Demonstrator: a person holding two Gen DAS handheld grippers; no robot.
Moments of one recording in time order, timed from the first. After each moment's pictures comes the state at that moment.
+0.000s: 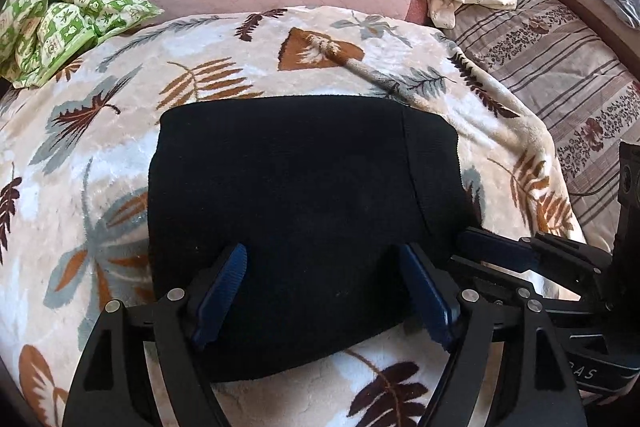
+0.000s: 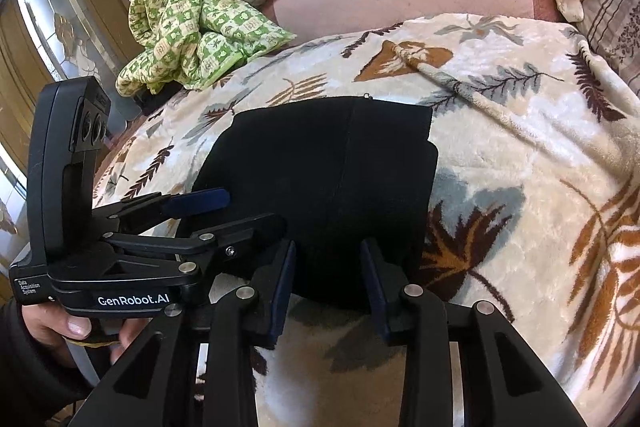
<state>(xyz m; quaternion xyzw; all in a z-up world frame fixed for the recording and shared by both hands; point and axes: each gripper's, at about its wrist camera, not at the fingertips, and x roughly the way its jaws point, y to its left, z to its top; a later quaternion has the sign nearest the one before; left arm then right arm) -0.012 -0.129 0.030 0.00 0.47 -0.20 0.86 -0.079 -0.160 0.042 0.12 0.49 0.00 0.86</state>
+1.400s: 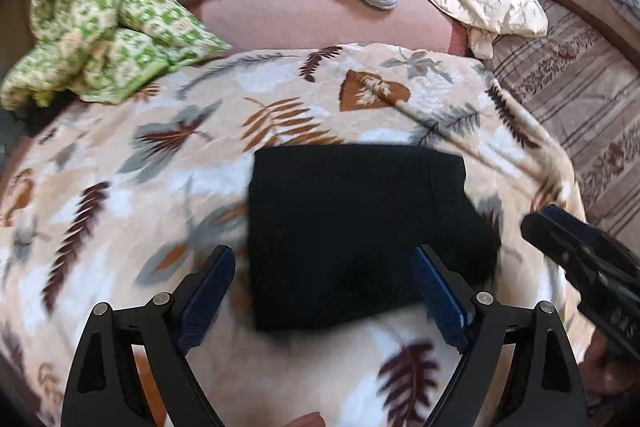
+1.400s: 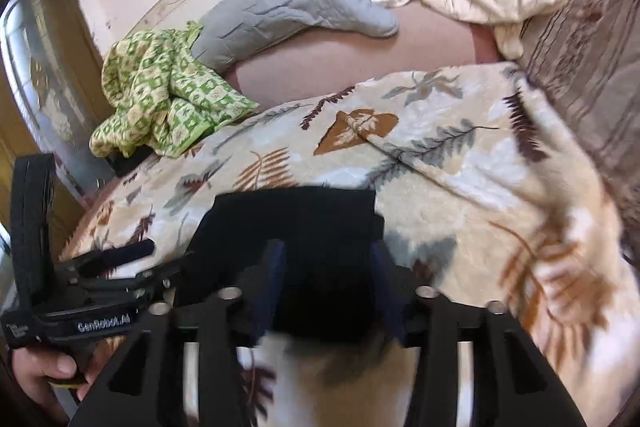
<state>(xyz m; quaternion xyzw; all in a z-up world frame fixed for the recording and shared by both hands) -0.071 -0.114 0.089 0.04 0.43 -0.09 0.90 -0.103 -0.163 0.098 0.12 0.41 -0.11 0.90</state>
